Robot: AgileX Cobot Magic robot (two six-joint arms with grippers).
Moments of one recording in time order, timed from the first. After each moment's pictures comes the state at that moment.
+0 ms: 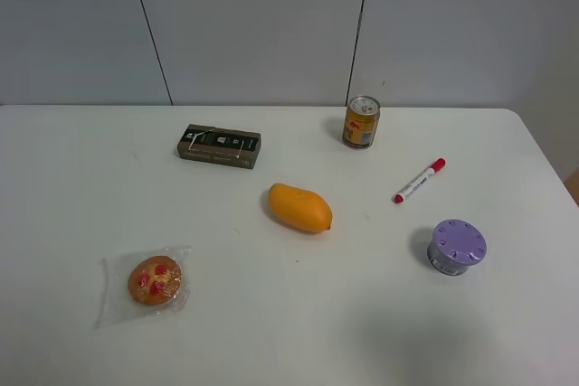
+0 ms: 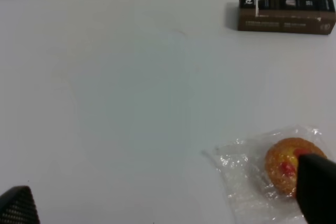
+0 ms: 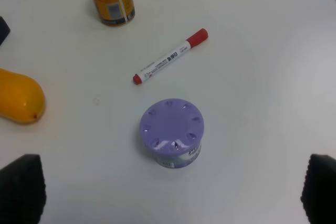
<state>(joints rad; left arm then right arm) 0.03 -0.01 -0.51 0.02 1.05 -0.01 0.07 0.00 -0.50 0.01 1.06 0.07</state>
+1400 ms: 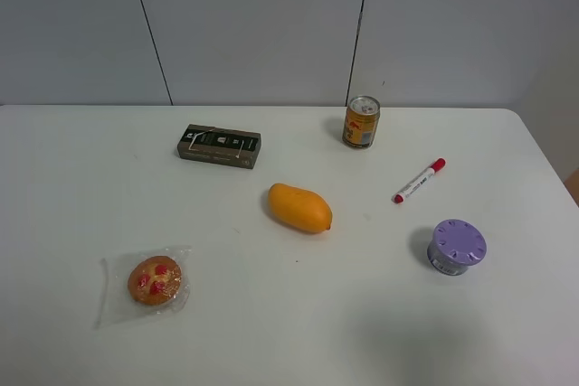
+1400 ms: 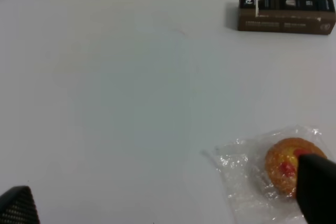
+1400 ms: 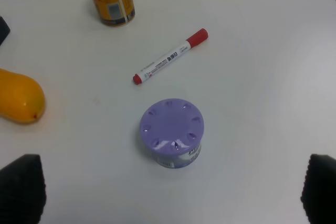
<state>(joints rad) 0.03 -0.01 -0.51 0.02 1.05 -0.01 0.07 0.00 -0.50 0.01 1.06 0.07</state>
